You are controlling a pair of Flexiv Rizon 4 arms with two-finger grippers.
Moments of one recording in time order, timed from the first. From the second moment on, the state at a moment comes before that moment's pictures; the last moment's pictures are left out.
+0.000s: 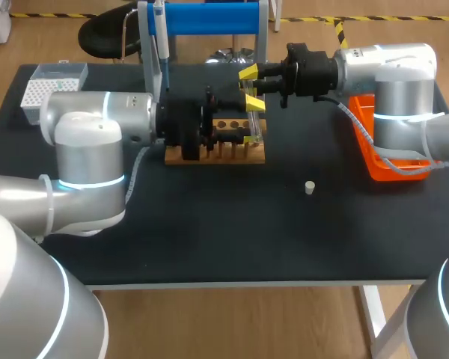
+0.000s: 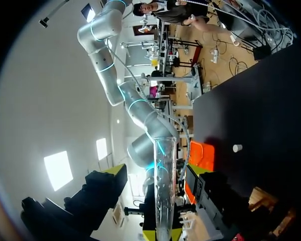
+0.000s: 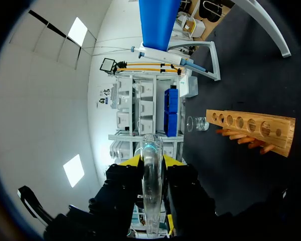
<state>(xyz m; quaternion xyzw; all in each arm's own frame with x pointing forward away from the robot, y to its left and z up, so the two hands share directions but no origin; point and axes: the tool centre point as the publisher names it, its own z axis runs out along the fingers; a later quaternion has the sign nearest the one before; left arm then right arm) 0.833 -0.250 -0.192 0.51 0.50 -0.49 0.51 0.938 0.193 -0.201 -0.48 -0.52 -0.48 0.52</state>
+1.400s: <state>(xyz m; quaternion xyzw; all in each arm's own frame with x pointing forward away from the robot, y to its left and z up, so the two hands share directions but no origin) 0.834 -0.254 -0.194 0.51 0.49 -0.49 0.51 0.939 0.193 -0.200 -0.48 -0.52 -0.48 0.52</state>
